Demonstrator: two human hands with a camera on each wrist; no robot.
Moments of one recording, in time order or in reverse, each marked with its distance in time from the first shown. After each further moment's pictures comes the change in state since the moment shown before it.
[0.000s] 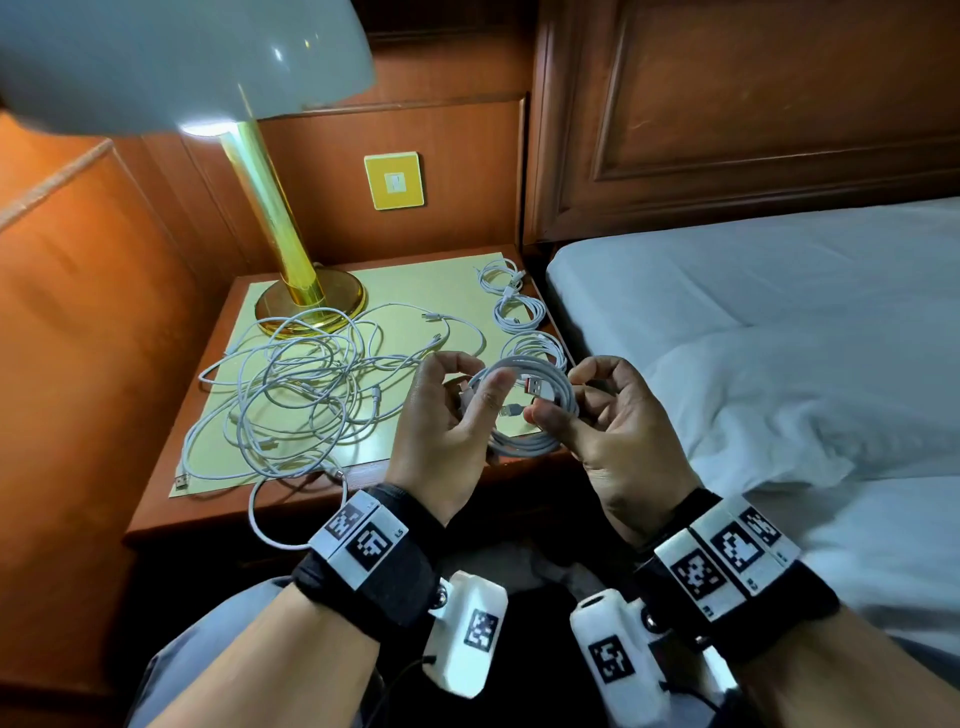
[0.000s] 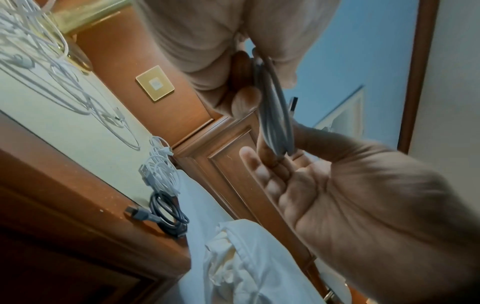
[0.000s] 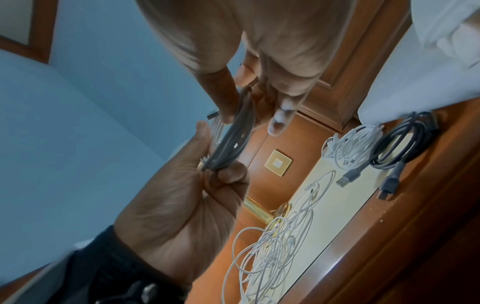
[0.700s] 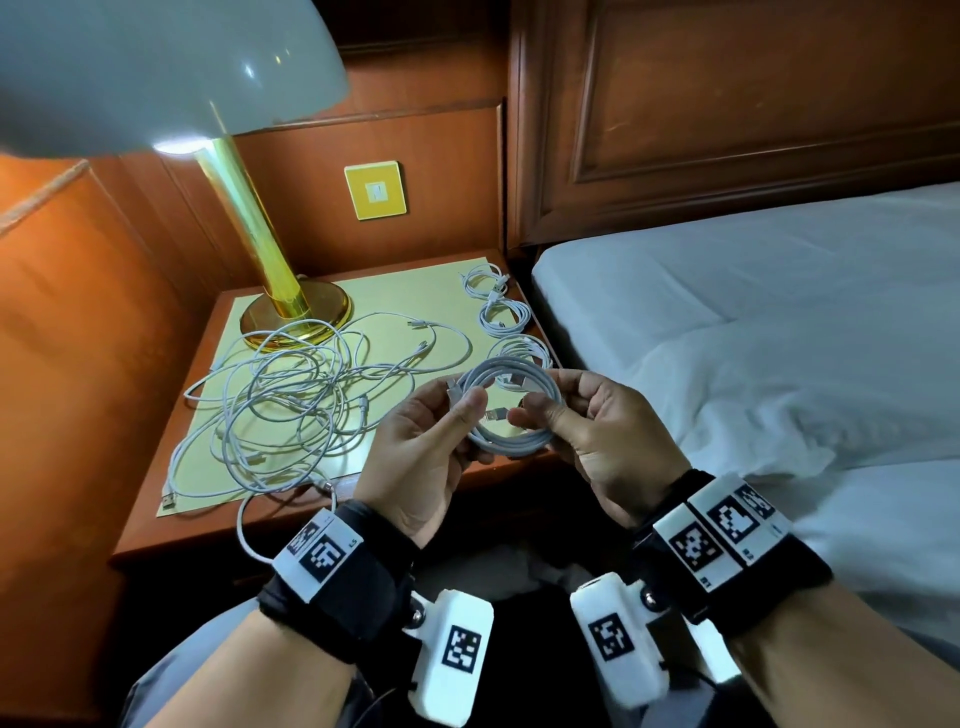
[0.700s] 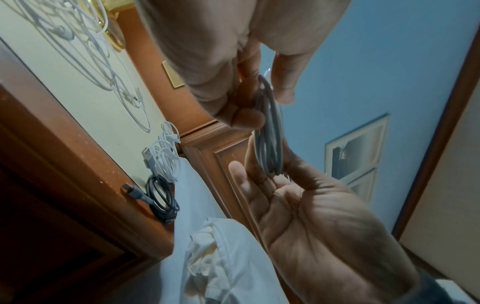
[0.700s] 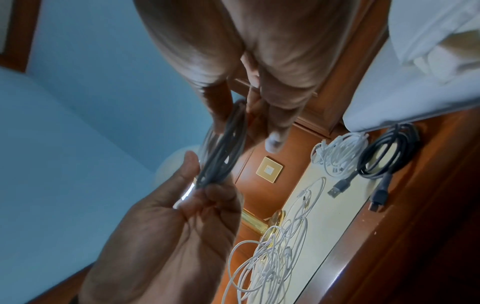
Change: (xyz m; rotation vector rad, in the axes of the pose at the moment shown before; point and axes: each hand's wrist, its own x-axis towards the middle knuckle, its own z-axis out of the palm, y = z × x) left_hand -0.006 0.008 0.000 -0.471 -0.129 -0.237; right_hand 0.008 -0.001 -0.010 0.010 -0.031 0.112
